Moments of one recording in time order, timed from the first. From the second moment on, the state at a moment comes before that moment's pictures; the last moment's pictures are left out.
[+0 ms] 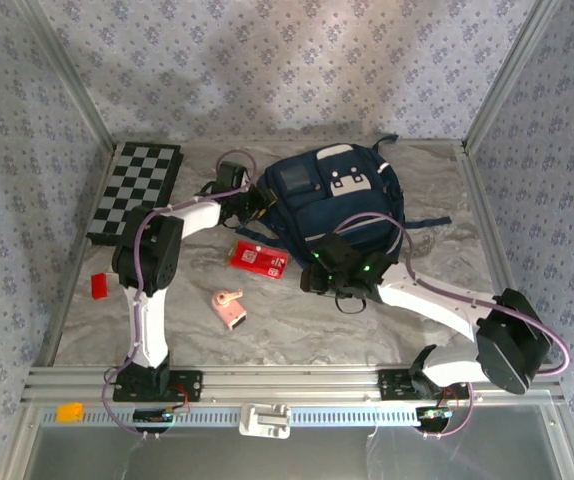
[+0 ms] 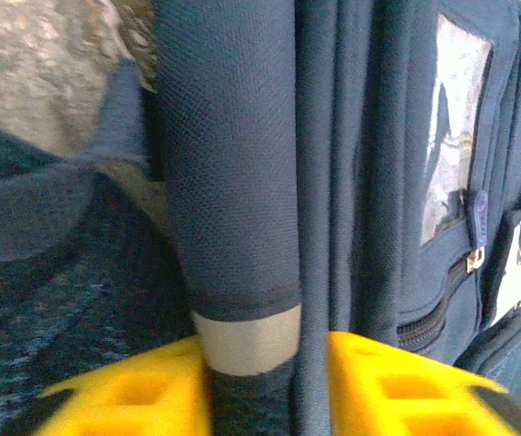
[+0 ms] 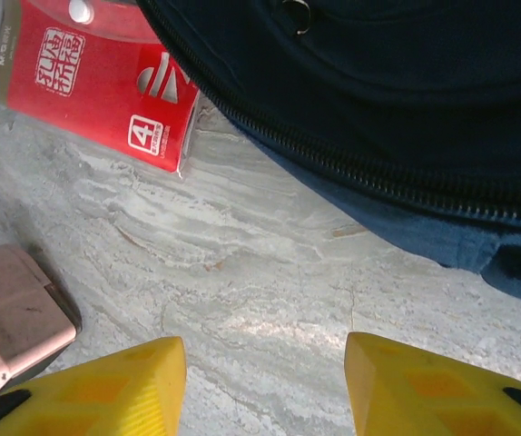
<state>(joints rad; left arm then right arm) -0.40 2.07 1.36 -0.03 0.38 -1.02 0.83 1.34 0.85 -0.52 0.00 0.89</state>
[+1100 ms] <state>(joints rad) -0.62 2.00 1.32 -0.07 0.23 -1.29 0.70 1.34 1.03 -0.66 0.28 0.62</state>
